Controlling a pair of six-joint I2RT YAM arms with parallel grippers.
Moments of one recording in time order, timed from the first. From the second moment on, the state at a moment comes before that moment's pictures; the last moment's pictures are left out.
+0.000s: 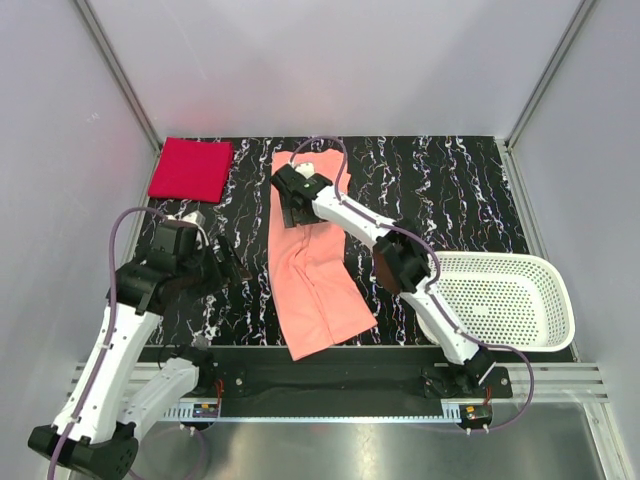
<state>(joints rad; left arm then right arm) -0.29 0.80 1.03 -1.13 0.11 -0.65 0.80 2.54 2.38 -0.94 0.41 0.54</state>
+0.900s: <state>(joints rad) -0.29 1.01 0.99 -1.00 0.19 -0.57 0.52 2.72 2.67 -0.72 0.08 0.56</state>
